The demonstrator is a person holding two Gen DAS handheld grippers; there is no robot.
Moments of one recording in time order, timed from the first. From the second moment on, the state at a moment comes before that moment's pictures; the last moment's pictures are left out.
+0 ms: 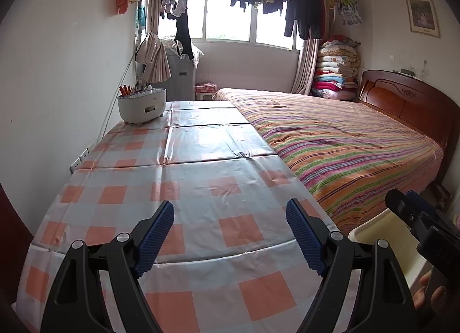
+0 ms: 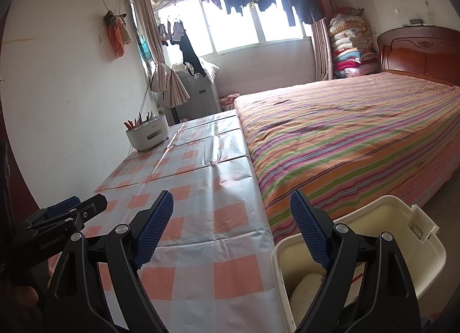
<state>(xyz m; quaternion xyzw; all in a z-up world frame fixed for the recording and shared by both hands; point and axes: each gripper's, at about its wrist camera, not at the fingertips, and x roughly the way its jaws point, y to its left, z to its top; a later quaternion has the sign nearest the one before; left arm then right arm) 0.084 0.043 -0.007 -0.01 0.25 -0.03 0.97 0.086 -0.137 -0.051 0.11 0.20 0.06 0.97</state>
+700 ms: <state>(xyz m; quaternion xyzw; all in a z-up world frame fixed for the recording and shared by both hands) 0.089 0.040 -0.009 0.00 0.27 -0.05 0.96 0.085 -0.139 -0.051 0.11 0.21 0.06 0.97</state>
